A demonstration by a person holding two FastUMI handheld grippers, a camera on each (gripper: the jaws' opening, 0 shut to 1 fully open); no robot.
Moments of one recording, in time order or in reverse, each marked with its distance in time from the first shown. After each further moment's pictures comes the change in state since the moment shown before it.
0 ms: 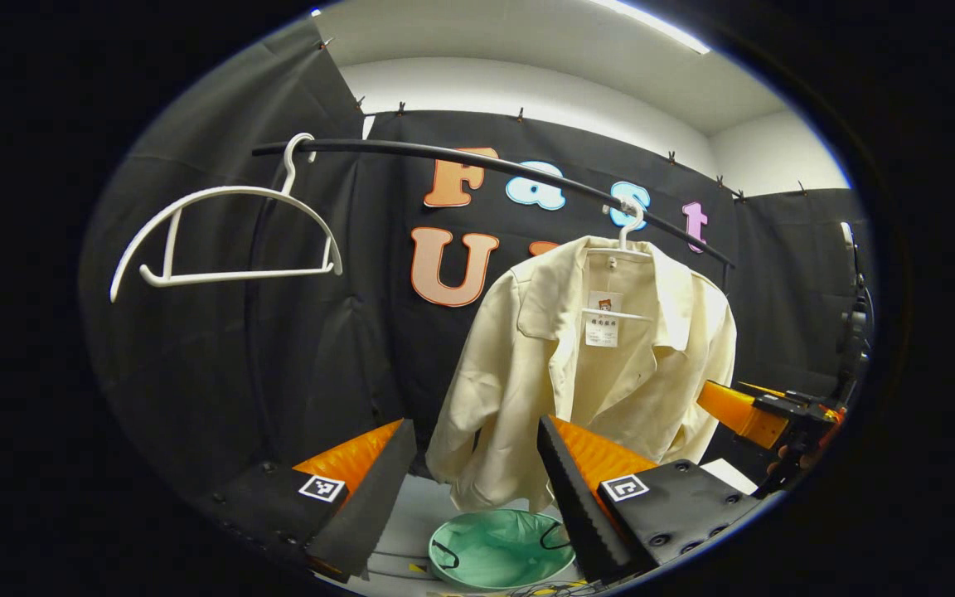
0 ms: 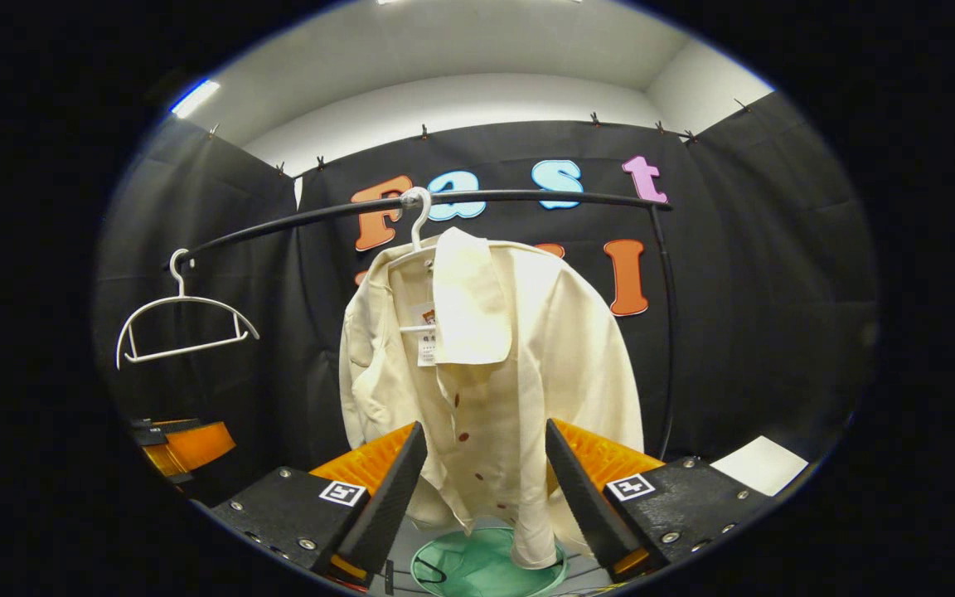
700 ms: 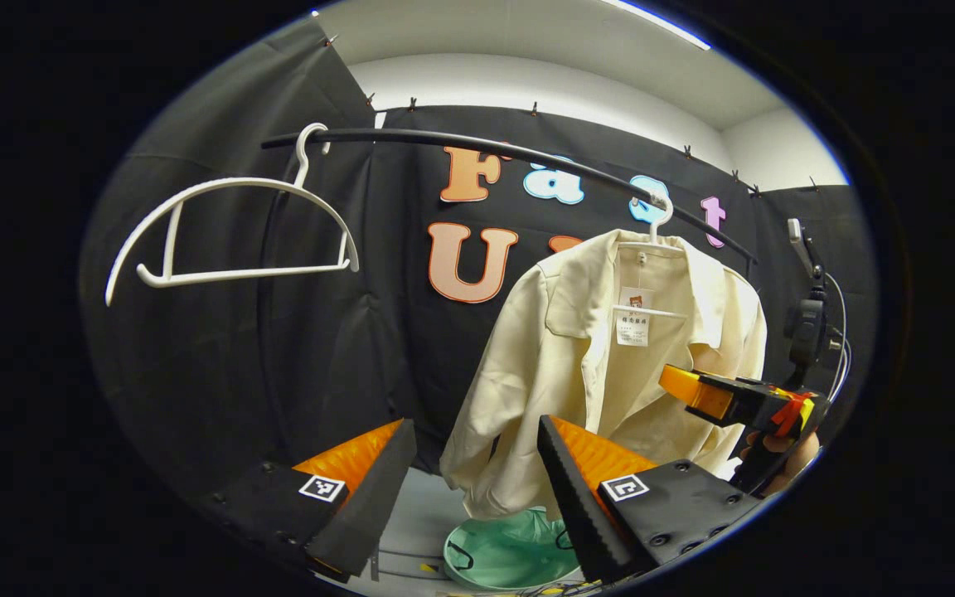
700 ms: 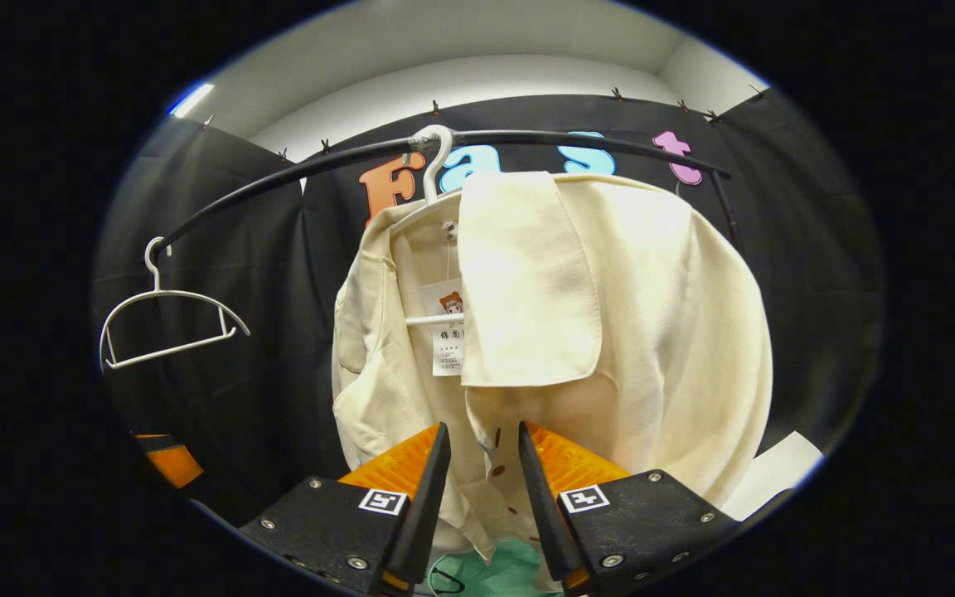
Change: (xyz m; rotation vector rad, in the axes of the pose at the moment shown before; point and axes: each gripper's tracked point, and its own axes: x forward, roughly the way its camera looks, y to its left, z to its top) left arm 0.023 0.022 -0.001 0.005 0.015 0.047; right arm 0.109 0.026 -0.024 0.019 0.065 0.053
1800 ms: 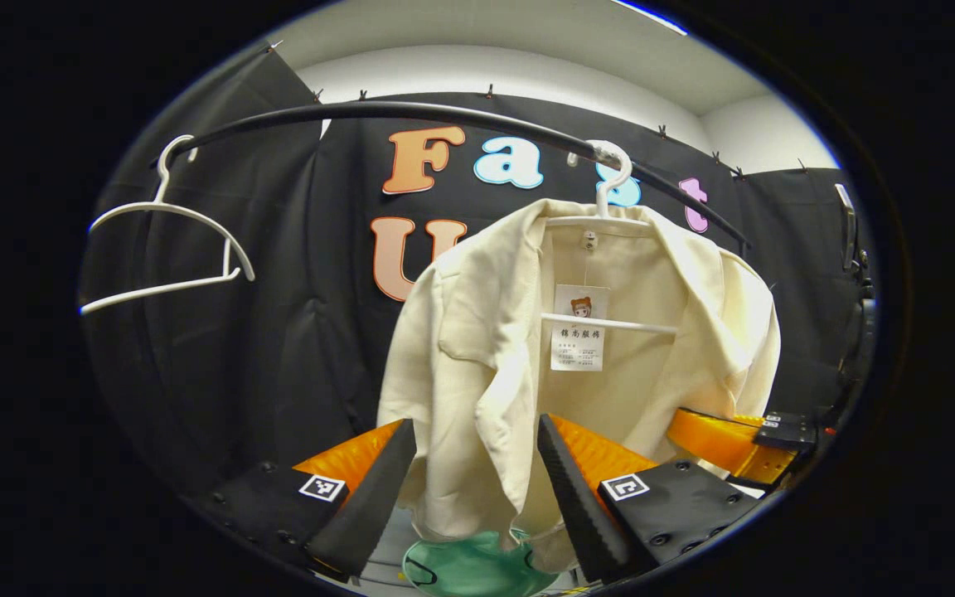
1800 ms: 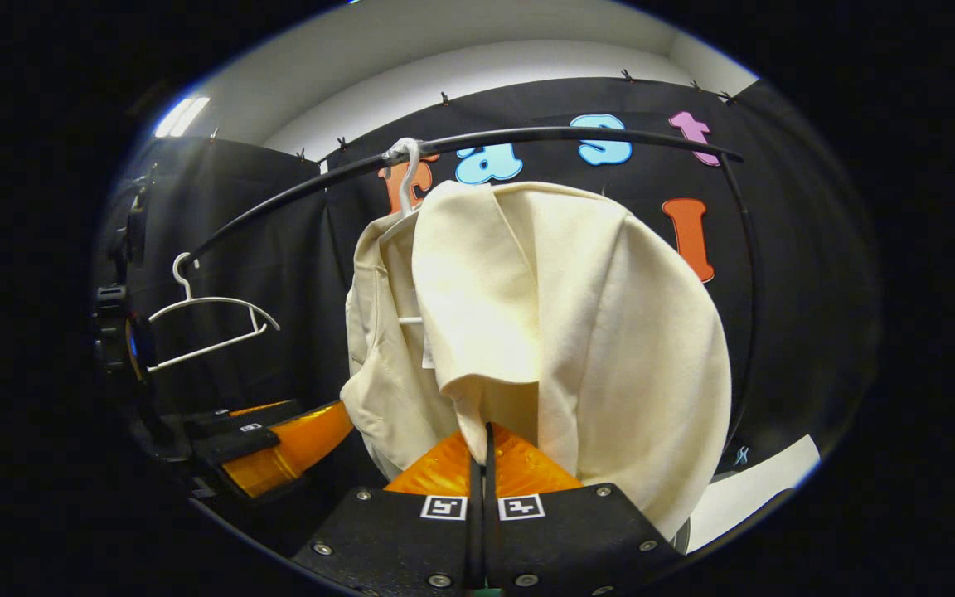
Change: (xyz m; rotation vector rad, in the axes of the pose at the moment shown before) left arm 0.111 -0.129 0.007 0.041 0.015 -0.066; right arm -0.035 -0.040 0.015 0.035 0.070 0.155
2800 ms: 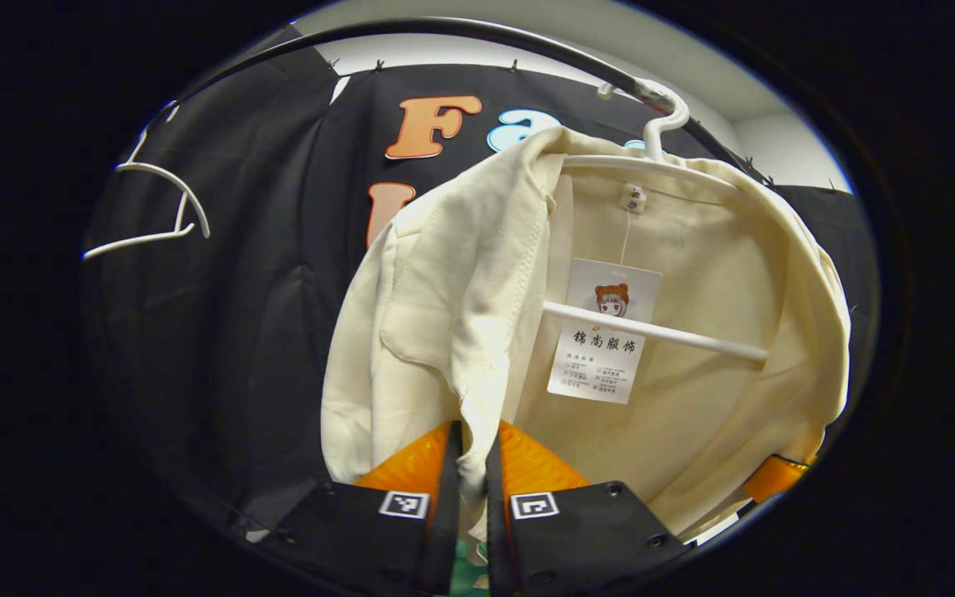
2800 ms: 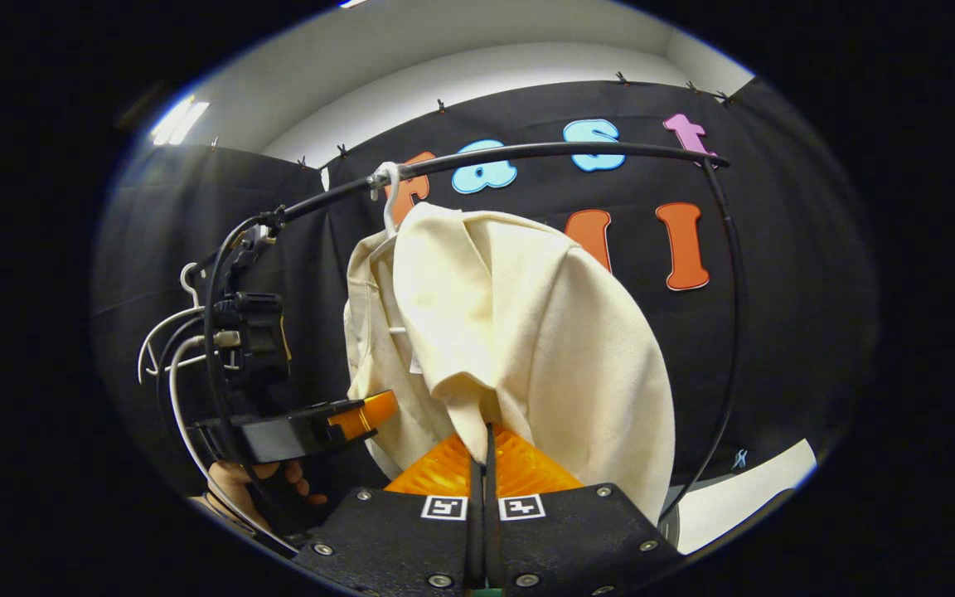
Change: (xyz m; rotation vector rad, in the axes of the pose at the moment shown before) left arm 0.079 -0.015 -0.023 -0.073 0.078 0.030; right arm -0.018 -0.021 0.010 -0.007 -0.011 -0.011
